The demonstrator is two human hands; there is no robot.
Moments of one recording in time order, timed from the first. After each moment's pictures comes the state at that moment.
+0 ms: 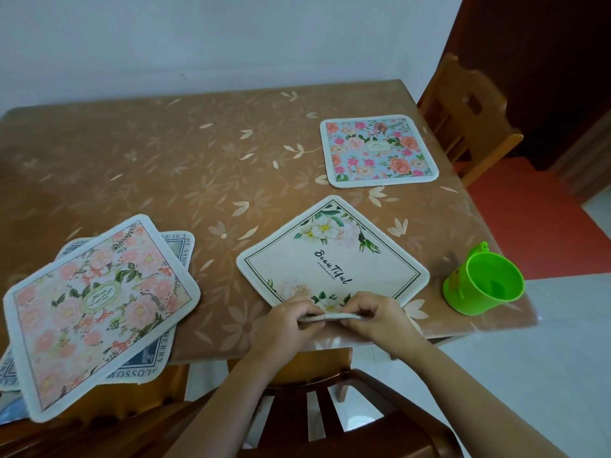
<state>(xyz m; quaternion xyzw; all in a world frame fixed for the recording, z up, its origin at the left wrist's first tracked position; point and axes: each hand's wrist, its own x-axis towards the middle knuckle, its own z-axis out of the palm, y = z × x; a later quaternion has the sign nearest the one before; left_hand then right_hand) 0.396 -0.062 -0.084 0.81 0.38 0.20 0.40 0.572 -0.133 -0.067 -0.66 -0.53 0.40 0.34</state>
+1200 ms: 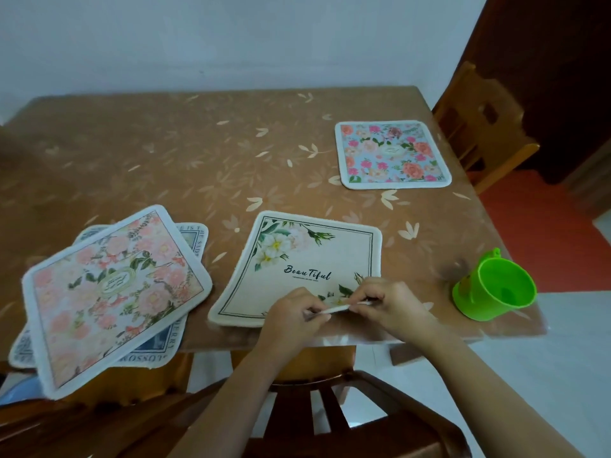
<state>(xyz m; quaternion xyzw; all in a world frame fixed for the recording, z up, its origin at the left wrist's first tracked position) 0.387 -0.067 -0.075 0.78 0.42 0.23 0.39 0.574 -0.120 -0.044 -0.63 -0.65 0.31 0.28</state>
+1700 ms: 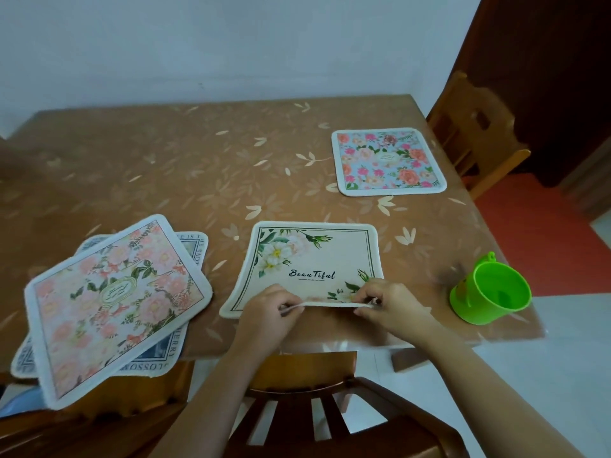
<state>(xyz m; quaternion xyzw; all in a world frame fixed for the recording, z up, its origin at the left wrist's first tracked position) 0.364 -0.048 -0.064 0.81 0.44 0.24 0.31 0.584 -0.115 -0.049 -0.68 -0.63 0.31 0.23</state>
